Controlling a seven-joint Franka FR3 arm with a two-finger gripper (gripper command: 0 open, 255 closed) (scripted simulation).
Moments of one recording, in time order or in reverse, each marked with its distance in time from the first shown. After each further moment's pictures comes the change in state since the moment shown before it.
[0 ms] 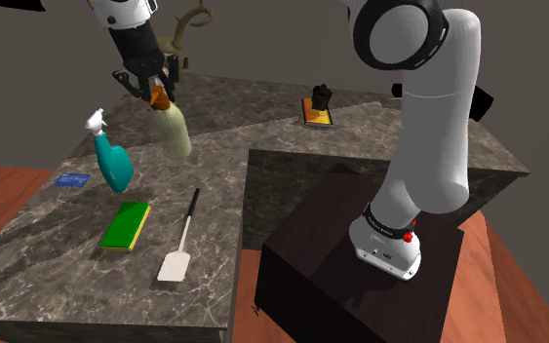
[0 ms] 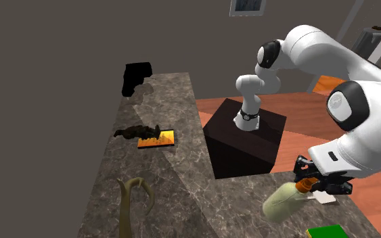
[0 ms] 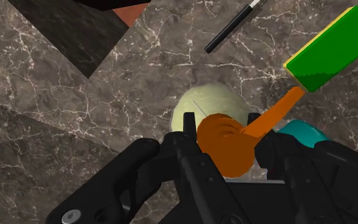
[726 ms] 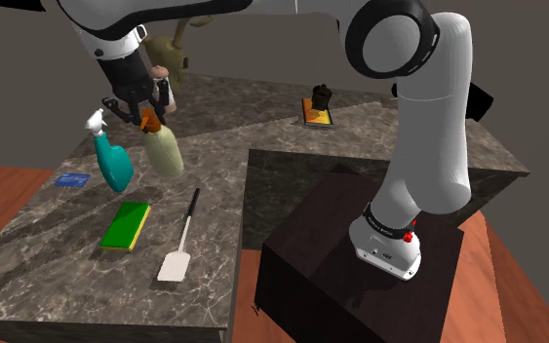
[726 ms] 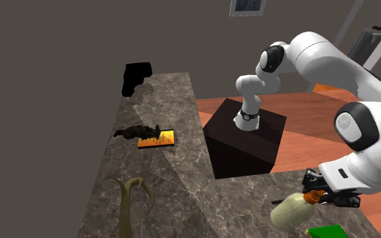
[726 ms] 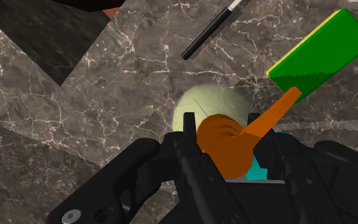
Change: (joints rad) arm 0.042 0.050 0.017 -0.035 -0.001 0.082 0.064
